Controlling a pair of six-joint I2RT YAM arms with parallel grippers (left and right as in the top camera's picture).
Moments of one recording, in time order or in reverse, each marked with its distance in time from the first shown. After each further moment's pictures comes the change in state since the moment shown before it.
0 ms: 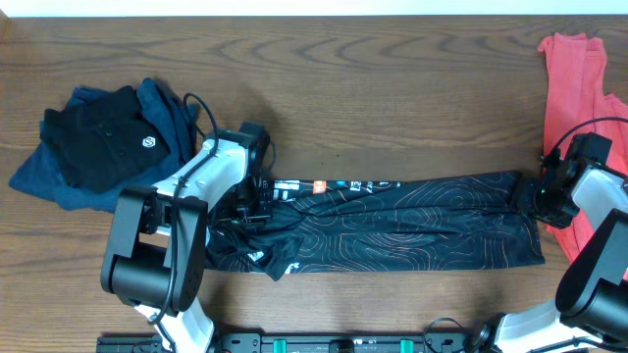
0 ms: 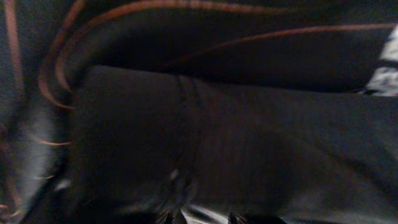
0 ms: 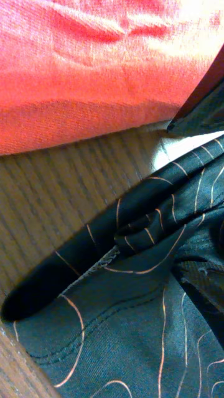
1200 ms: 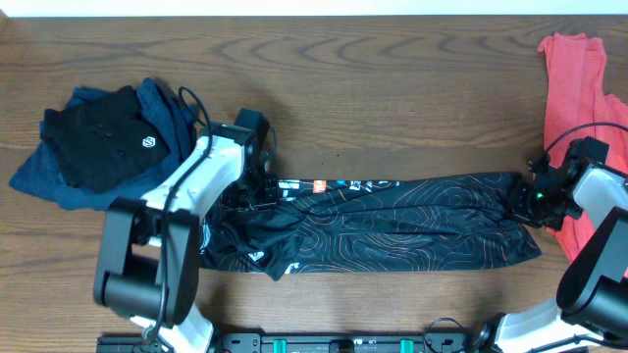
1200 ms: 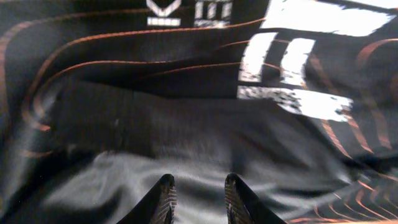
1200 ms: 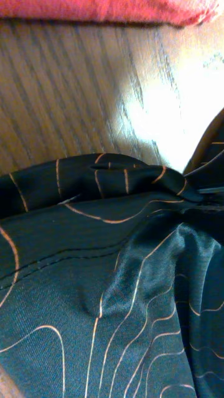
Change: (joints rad) left arm 0.000 -0.067 0.042 0.043 0.116 0.001; right arm -0.006 0.013 0.016 -0.111 -0.146 -0.051
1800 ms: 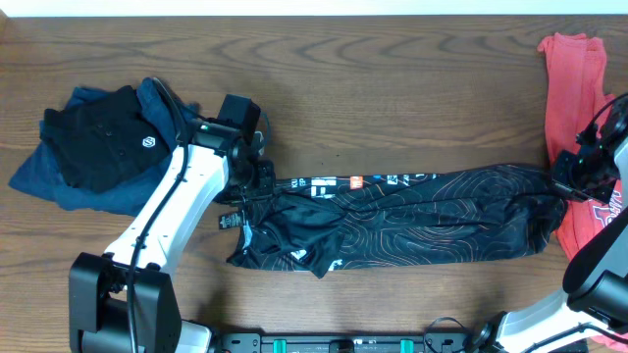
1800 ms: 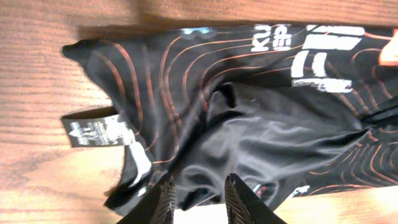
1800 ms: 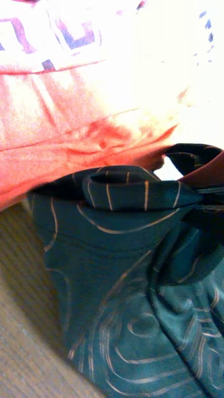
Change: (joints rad) left arm 0.000 -0.187 0.042 -0.045 -0.012 0.000; right arm -0.039 0.067 0.414 -0.351 0.196 0.077
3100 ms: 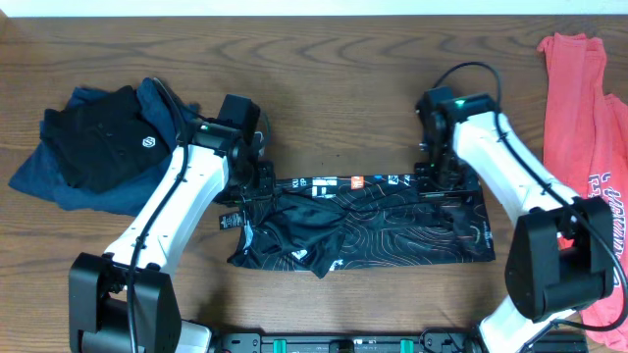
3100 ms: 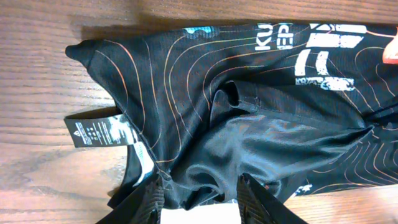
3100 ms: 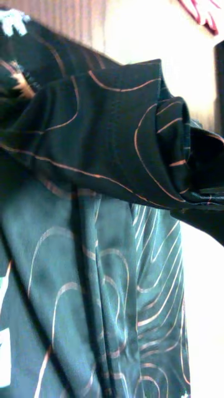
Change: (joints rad) left arm 0.000 0.000 0.000 -0.001 0.000 0.007; right arm 0.784 0.000 -0.023 -0.193 0.021 0.245
